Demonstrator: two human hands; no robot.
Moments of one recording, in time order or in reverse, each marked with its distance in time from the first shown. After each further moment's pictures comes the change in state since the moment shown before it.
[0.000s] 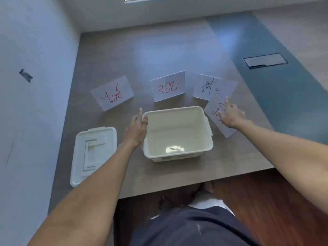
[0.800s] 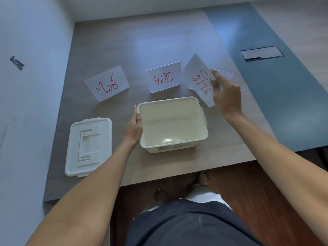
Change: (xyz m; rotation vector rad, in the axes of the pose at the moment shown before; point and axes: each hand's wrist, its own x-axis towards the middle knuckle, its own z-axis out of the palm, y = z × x) left_hand -0.033 0.007 0.022 -0.455 0.070 -0.025; right_hand -0.059 -0.047 -0.045 0.433 0.685 -0.469
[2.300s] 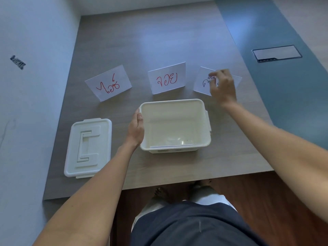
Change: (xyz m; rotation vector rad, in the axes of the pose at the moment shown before) left_hand 0.020 0.011 0.017 -0.025 0.075 -0.017; right_hand 0.068 0.049 0.062 0.077 -0.147 0.151
